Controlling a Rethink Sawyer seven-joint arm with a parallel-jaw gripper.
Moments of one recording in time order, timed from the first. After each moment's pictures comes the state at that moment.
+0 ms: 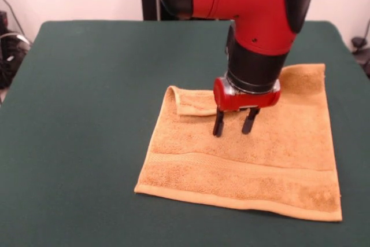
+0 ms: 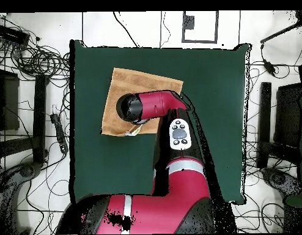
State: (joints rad) arm -0.08 -0.32 0.06 1.24 -0.30 0.64 1.66
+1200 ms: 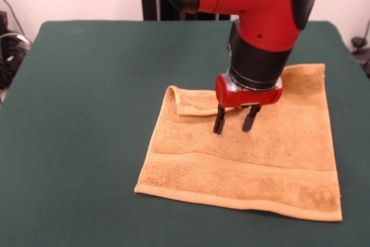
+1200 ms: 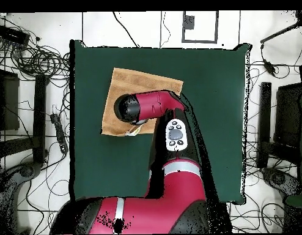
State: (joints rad) arm -0.06 -0.33 0.03 1.24 -0.30 0.64 1.66
